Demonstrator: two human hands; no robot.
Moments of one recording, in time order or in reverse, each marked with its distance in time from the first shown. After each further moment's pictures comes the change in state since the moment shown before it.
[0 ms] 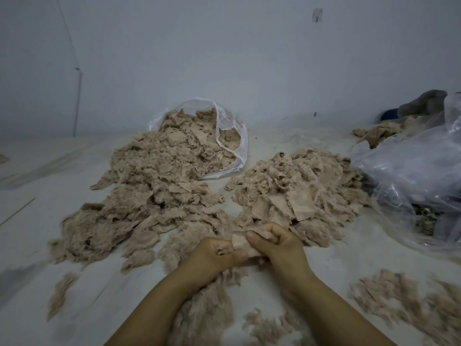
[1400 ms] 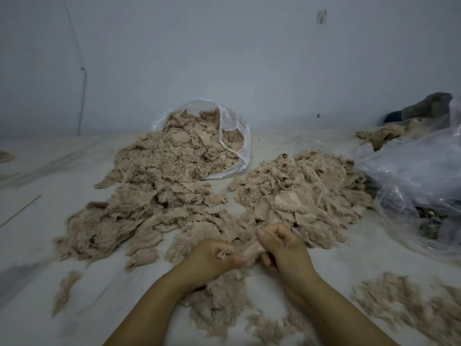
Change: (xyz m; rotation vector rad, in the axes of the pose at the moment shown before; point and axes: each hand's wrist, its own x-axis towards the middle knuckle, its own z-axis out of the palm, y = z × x) left_hand -0.001 -0.003 -0.008 0.149 -0.019 0.044; right_hand 0.001 0.004 -0.007 -0.012 -0.071 -0.026
